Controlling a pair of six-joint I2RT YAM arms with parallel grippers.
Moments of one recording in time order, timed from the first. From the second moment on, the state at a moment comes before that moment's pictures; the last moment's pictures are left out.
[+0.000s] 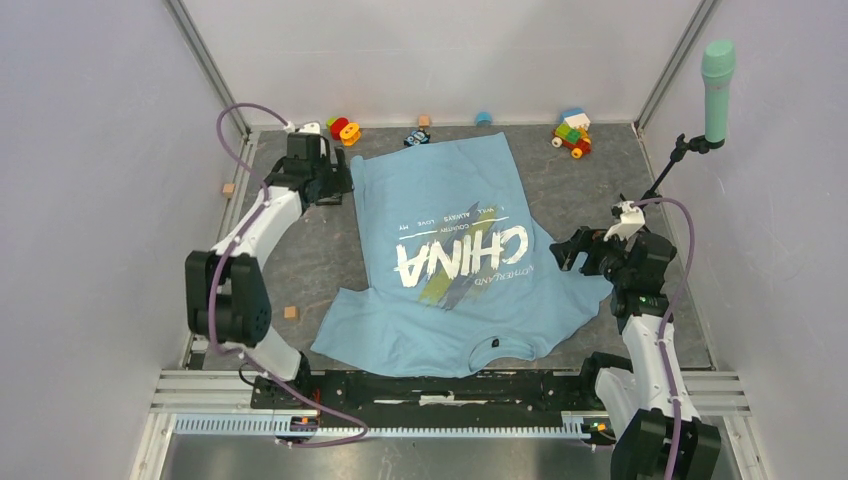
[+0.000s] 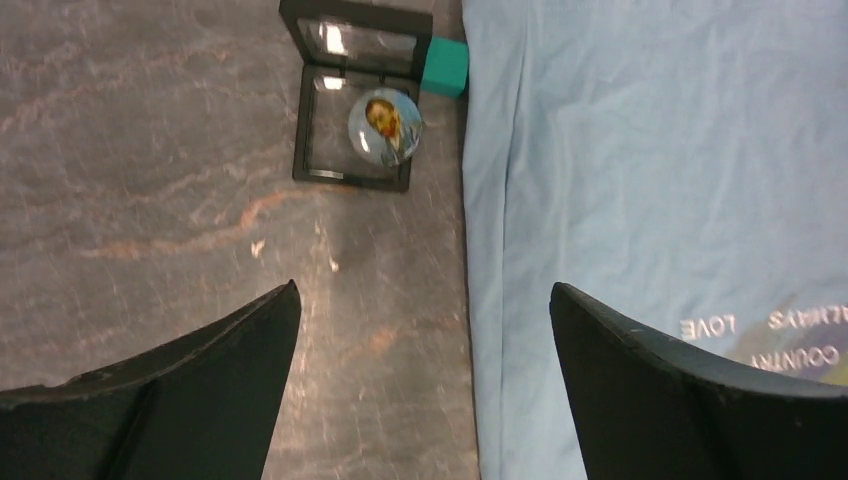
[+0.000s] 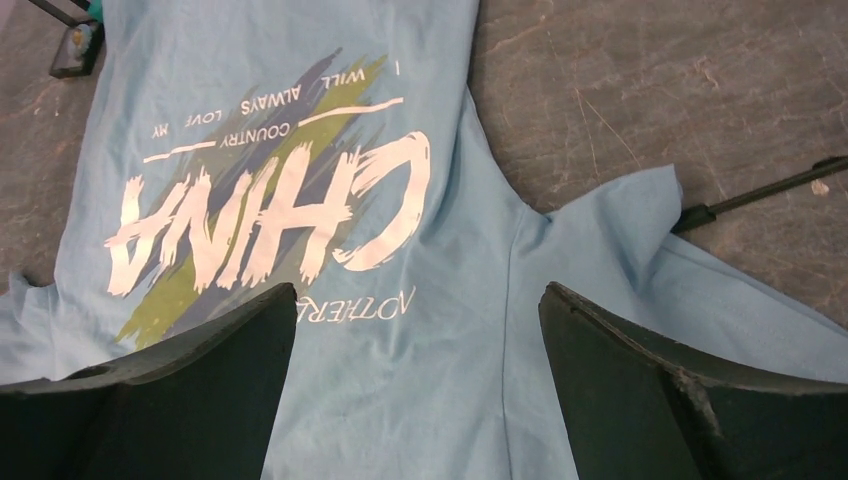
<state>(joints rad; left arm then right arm) -0.13 1.56 1.21 -0.36 -0.12 -0.28 -0.24 0.81 0.40 -0.05 -0.56 0.14</state>
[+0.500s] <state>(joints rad) -0.13 1.98 1.45 -0.36 -0.18 -0.15 -0.24 0.87 0.40 0.07 -0.63 0.16</state>
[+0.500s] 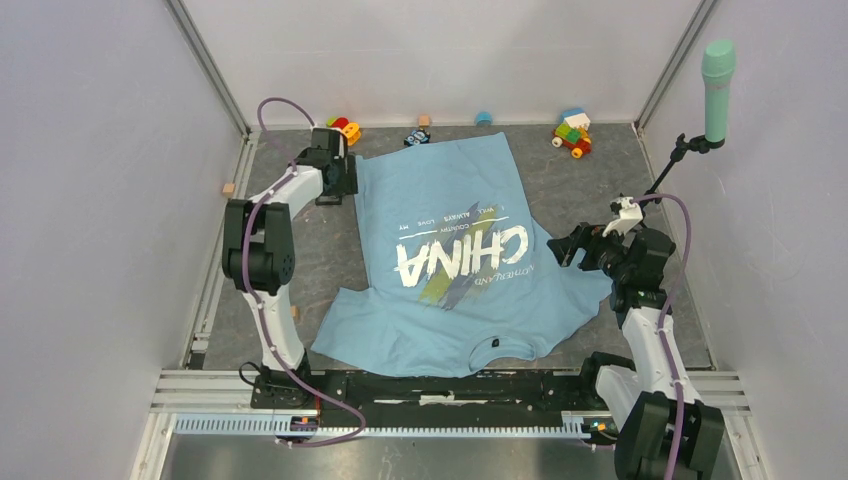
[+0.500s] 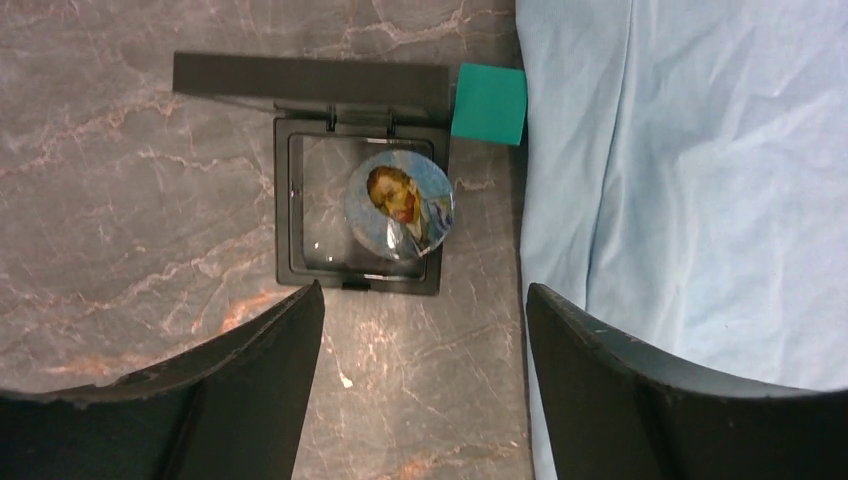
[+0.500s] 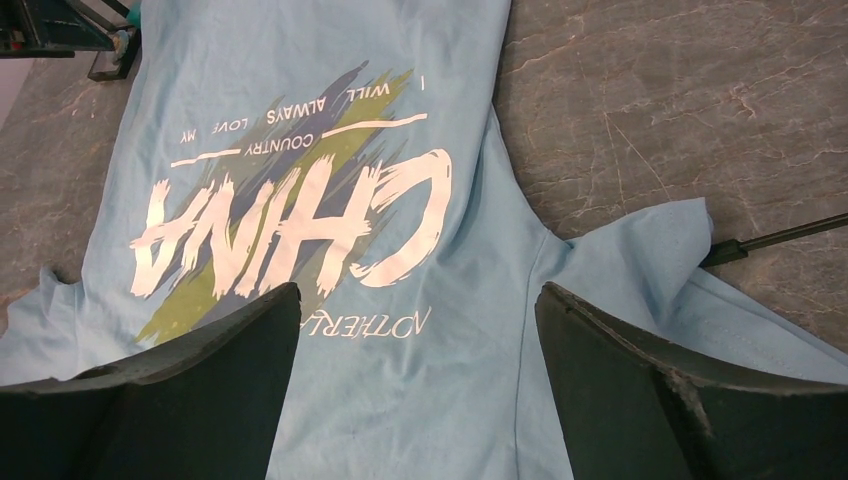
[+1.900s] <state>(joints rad) -0.09 2.22 1.70 -0.45 -0.21 -0.10 -0.24 0.91 0.40 0.10 -0.65 0.17</state>
